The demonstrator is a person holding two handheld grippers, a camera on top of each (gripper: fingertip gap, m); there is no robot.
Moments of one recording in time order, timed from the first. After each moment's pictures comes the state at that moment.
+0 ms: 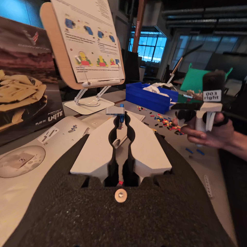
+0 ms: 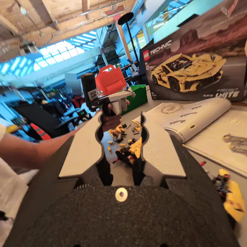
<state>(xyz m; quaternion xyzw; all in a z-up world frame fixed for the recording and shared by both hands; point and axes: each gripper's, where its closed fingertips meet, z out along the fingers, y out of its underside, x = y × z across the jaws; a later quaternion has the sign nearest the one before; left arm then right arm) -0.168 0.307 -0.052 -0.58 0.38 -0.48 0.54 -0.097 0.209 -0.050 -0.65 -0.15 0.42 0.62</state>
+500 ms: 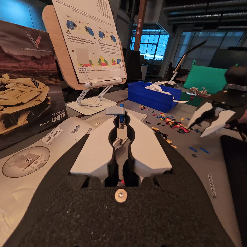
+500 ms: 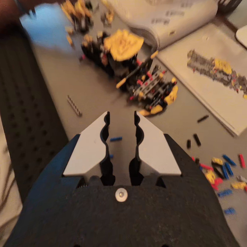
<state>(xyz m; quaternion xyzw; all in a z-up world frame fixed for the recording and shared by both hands) -0.171 0.309 -0.051 -0.58 0.39 -0.47 0.54 -0.018 0.133 -0.145 -0.86 -0.32 0.15 0.38</state>
